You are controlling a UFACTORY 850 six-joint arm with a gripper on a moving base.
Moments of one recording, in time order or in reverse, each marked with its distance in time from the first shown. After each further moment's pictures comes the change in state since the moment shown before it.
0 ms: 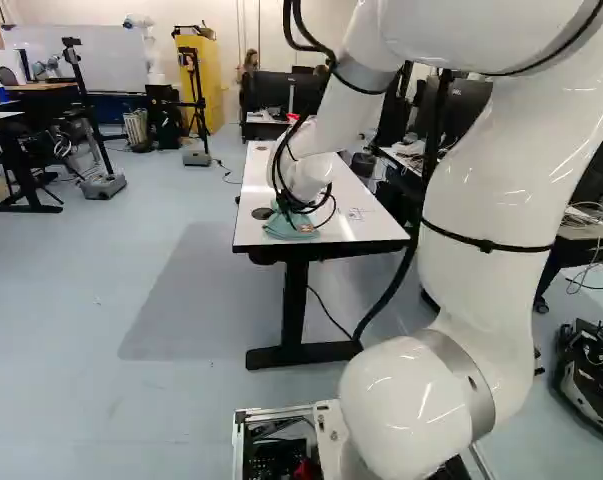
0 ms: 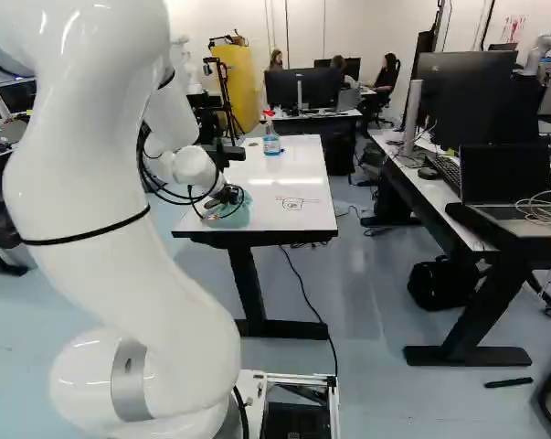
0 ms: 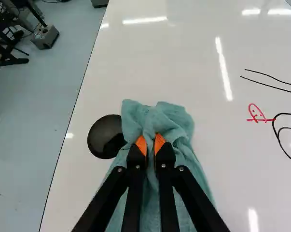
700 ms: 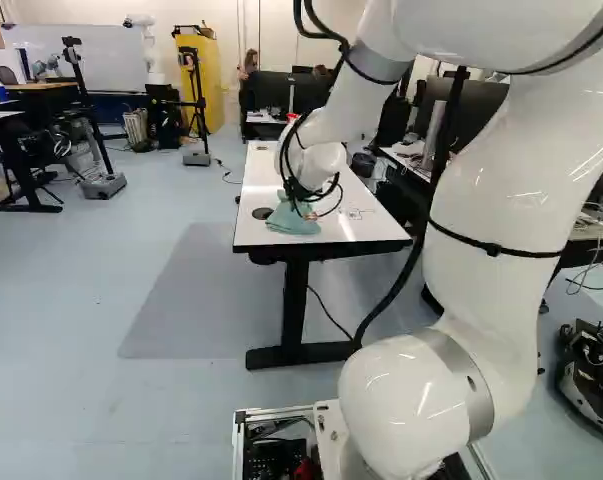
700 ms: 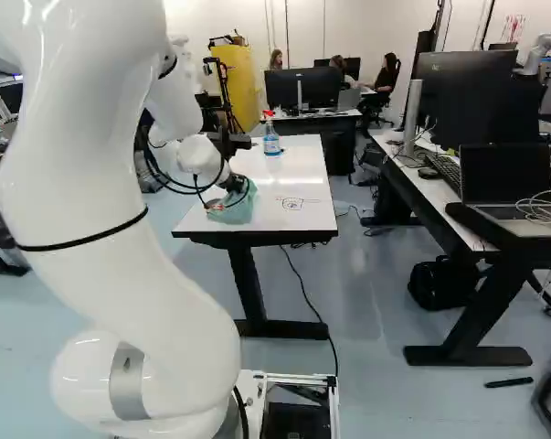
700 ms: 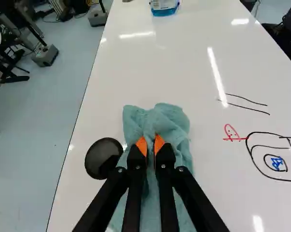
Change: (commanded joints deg) arm -3.4 1.6 -3.3 0.0 0.0 0.0
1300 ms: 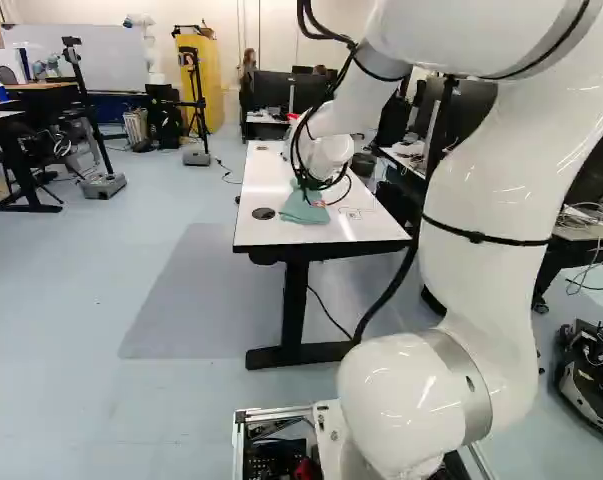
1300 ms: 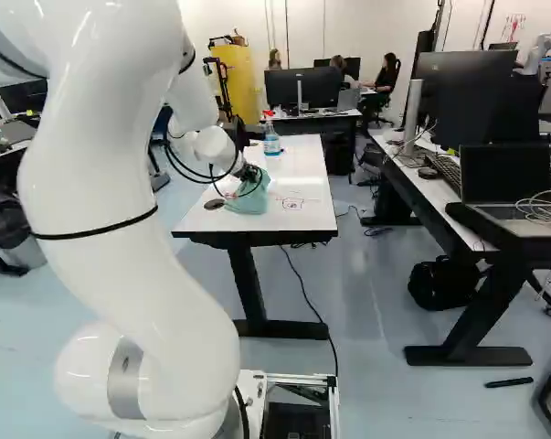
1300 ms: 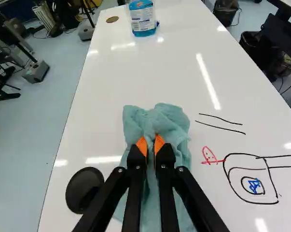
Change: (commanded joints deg) arm -4.7 -3.8 -5.8 0.0 0.0 0.0
